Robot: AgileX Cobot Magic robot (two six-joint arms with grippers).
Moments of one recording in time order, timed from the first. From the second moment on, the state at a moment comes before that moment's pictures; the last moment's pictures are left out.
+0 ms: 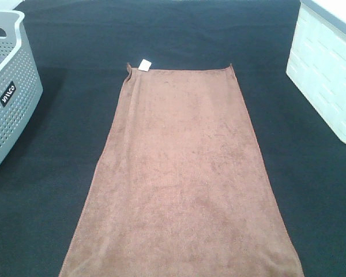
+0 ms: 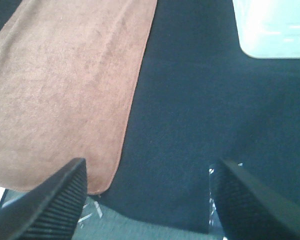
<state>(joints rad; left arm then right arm) 0.12 0.00 -0.57 -0.01 1.11 0.05 0.13 0.15 -0.55 0.05 1.12 -0.01</state>
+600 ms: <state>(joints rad) 0.12 0.00 -0.50 -0.10 1.05 0.06 0.13 0.00 -0.50 0.05 1.06 -0.03</state>
